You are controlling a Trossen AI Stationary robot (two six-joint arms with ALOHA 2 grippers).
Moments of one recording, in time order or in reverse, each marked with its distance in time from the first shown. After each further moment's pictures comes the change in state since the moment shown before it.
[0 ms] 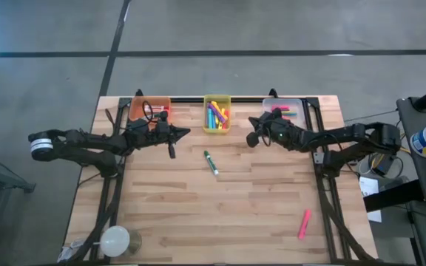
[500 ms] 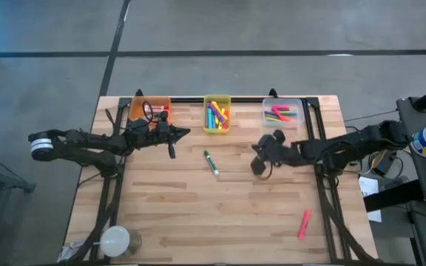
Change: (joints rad) left arm 0.000 0.000 0.000 -0.005 0.000 0.016; right arm 0.390 -0.133 0.176 -0.732 0.101 0.374
